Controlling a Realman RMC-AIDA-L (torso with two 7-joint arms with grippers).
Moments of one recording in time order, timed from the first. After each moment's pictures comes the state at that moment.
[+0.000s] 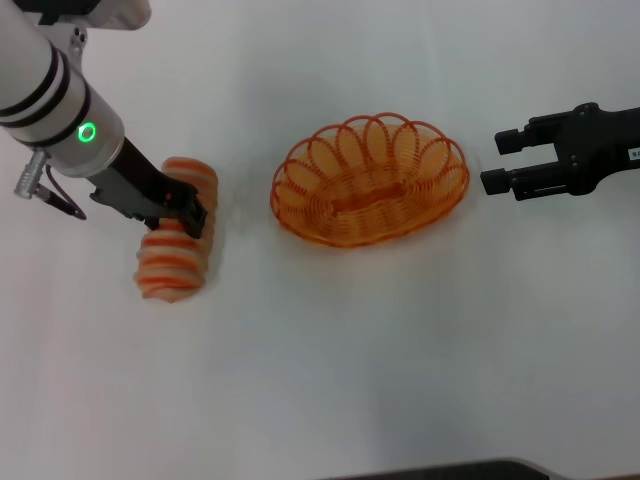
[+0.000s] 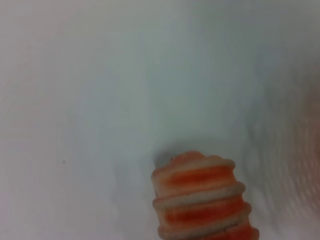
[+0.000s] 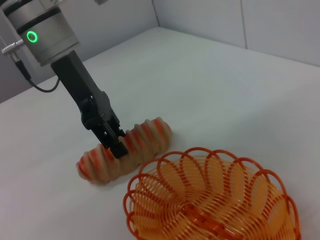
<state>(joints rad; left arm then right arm) -0.84 -2.17 1.22 0.96 2.81 1.50 -2.93 0.55 2.00 -0.58 -0.83 -2.30 -1.71 1.60</state>
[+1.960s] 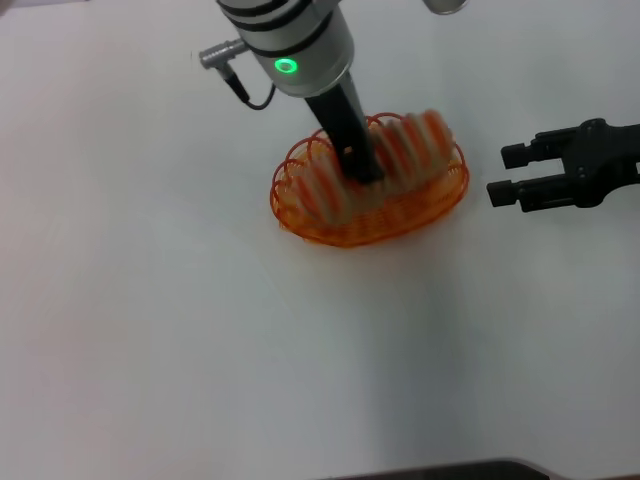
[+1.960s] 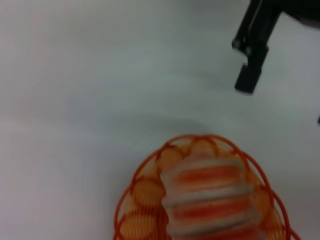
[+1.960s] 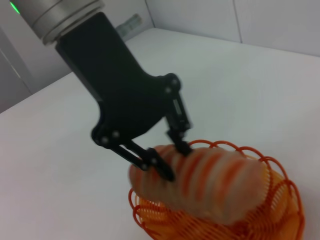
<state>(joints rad) -1.21 -2.18 1.53 0.81 2.51 1.36 -2.29 0.52 1.99 -0.58 -0.82 -2.29 -1.72 1.62</state>
